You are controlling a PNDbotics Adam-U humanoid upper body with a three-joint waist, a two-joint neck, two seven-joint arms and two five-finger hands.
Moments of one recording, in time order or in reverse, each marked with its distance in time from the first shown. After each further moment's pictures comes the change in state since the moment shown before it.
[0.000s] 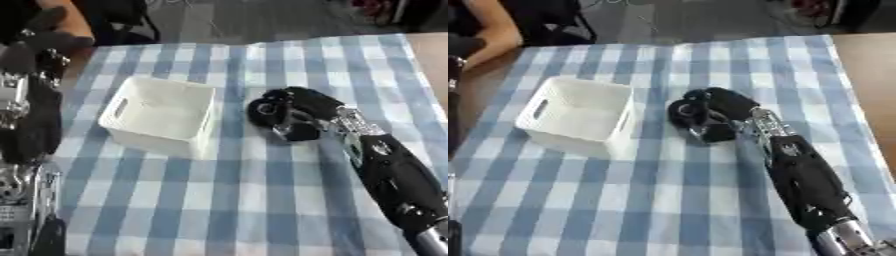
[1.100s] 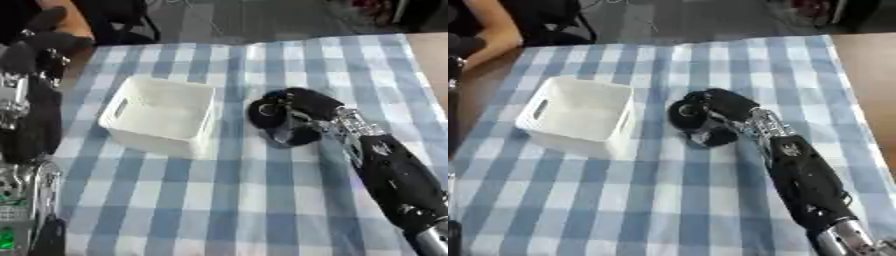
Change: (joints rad) left arm 0.000 0.000 0.000 0.000 0.000 0.000 0.000; right arm 0.000 -0.001 0.000 0.005 0.043 -0.012 0.002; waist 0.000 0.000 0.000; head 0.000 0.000
